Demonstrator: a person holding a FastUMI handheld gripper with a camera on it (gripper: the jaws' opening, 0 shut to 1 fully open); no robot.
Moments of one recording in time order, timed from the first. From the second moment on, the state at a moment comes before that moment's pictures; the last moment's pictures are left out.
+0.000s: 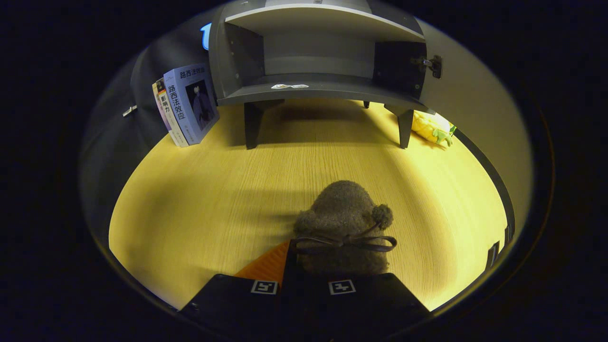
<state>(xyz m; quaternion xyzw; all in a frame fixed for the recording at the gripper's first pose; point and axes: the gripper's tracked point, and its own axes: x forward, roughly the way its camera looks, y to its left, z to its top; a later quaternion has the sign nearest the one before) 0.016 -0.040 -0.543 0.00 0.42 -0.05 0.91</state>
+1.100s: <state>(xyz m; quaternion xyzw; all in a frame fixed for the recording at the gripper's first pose) 0.001 -0.078 -0.331 -0.01 0.35 0.06 0.93</state>
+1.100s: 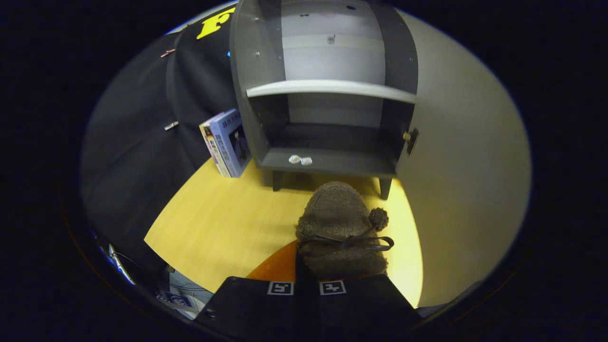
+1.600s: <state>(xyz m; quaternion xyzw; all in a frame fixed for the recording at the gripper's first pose) 0.096 -0.067 -0.204 0.01 0.27 0.03 0.96</state>
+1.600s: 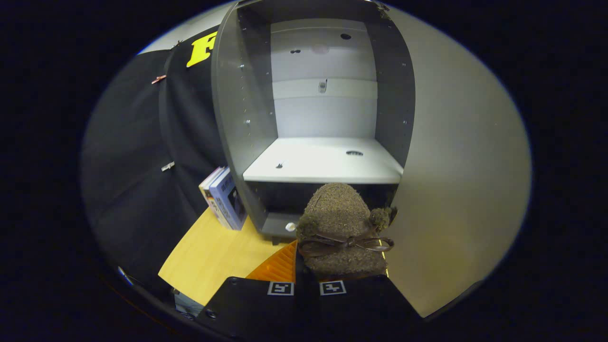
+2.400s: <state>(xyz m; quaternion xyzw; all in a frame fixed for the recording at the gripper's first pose) 0.306 -0.060 -0.157 0.01 0.23 -0.02 0.97</state>
